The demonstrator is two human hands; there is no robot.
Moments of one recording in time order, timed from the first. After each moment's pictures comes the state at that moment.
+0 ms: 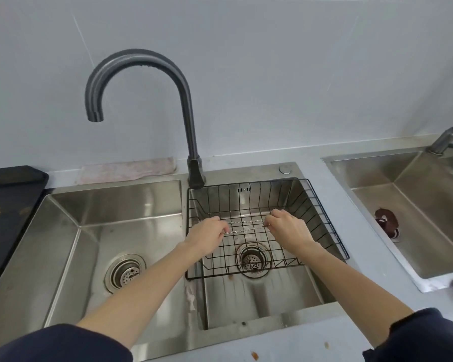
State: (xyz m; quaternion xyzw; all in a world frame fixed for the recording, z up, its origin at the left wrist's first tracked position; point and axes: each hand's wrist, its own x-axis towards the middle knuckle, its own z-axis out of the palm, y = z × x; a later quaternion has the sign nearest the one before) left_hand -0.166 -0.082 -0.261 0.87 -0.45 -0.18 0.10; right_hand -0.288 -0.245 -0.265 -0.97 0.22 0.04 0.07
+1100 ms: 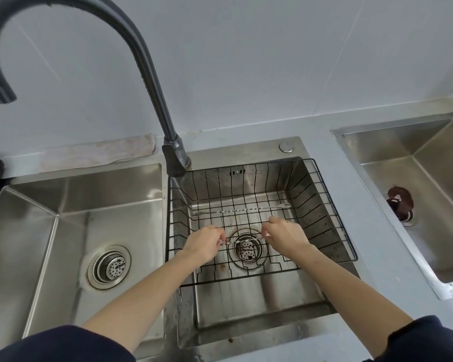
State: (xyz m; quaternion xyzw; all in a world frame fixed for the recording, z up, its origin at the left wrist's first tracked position) left_hand -0.160 -0.116 -0.333 0.86 -0.42 -0.28 0.05; right_hand -0.278 -0.272 -0.316 -0.95 0.21 0.20 0.10
